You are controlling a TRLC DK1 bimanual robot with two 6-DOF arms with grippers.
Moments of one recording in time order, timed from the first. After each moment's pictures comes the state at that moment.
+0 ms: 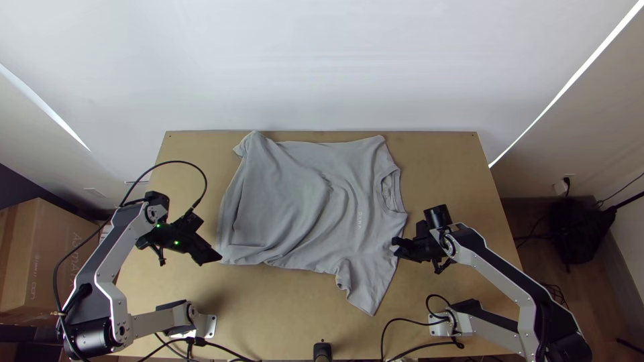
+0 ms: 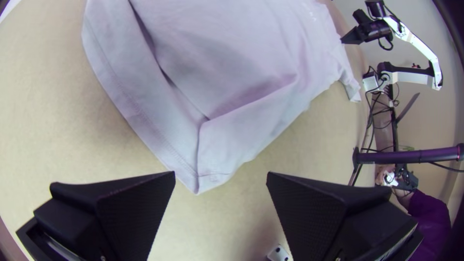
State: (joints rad) left arm 0.29 1.36 0.85 -1.14 0.44 0.91; right arm 0.28 1.23 0.56 -0.58 -0.42 0.53
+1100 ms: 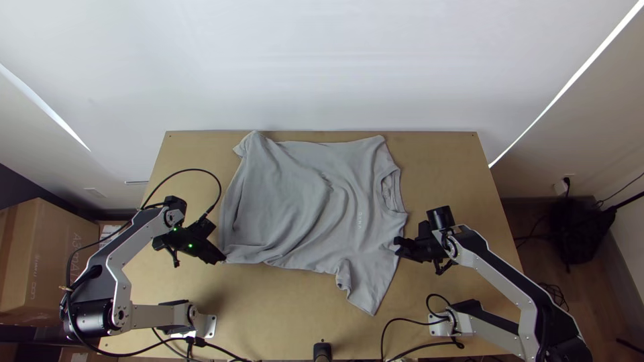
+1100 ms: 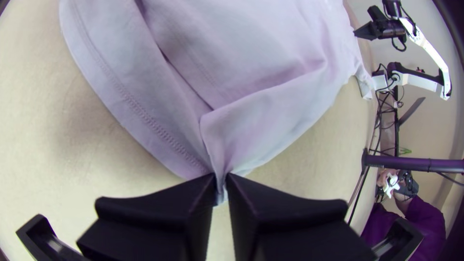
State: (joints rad) left arm 0.21 1.45 0.76 -0.98 0.43 0.80; right arm 0.26 1.21 0.54 -0.56 -0.42 0.54
